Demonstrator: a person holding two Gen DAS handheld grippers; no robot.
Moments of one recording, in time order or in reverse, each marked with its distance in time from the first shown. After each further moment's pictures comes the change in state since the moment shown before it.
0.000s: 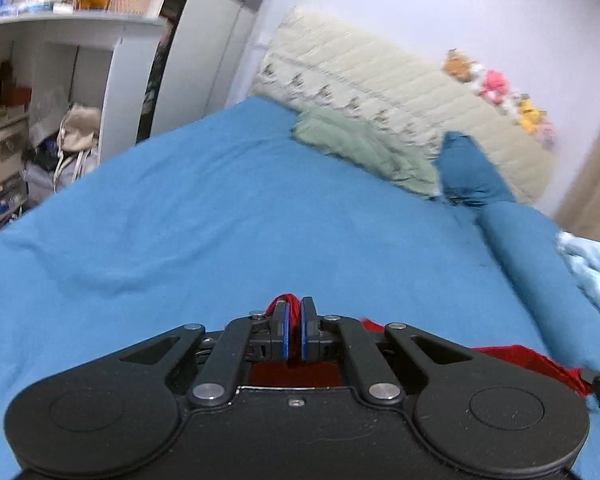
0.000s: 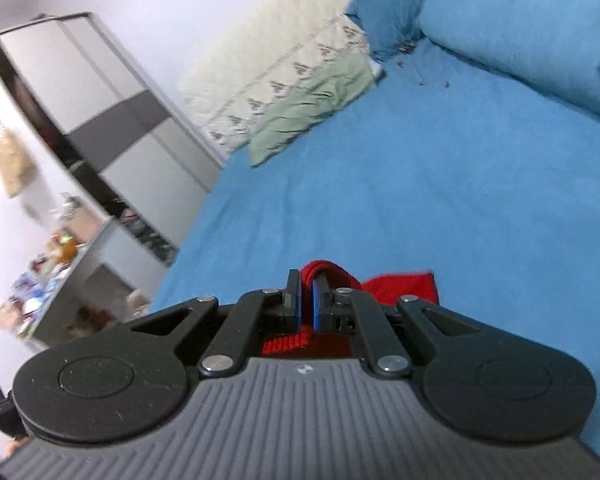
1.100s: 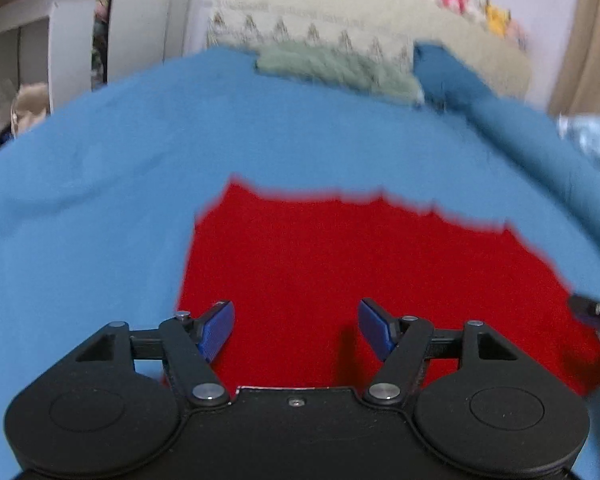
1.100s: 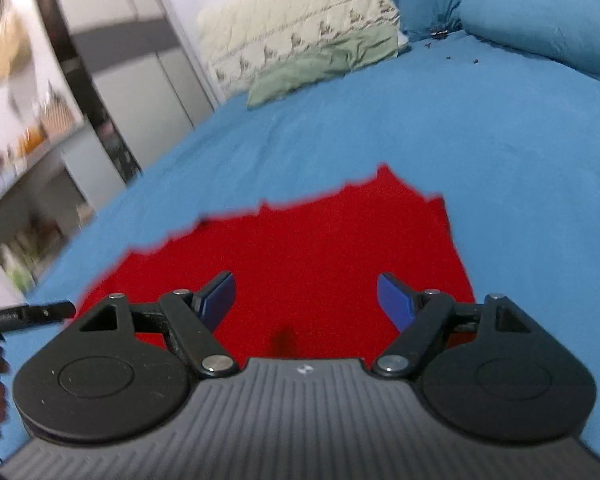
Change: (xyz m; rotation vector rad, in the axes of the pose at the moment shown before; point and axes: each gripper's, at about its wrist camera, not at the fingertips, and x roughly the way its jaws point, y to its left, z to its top) left arm 0.055 0.008 -0.127 0.248 0.151 -0.008; right arm 0.072 -0.022 -0.141 -0.331 0.058 -0.113
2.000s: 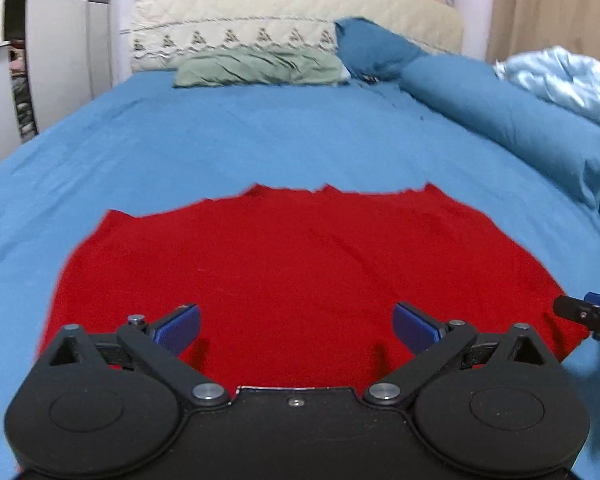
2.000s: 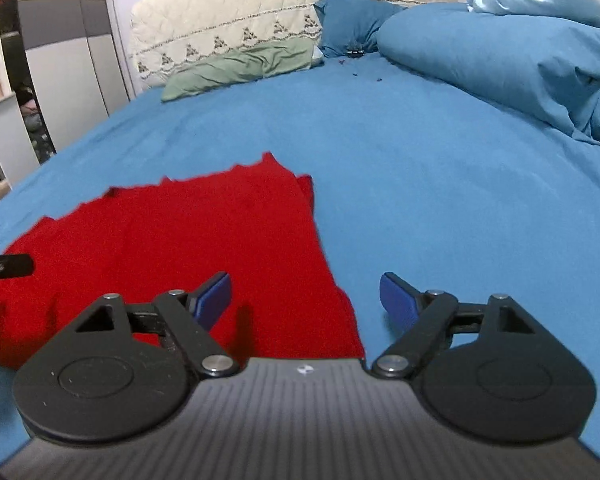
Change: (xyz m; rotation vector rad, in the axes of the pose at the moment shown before) left arm 0.012 -0.110 0.009 0.206 -0.026 -0.075; right arm -0.048 -0.012 -0.028 -0.040 -0.057 -0.294
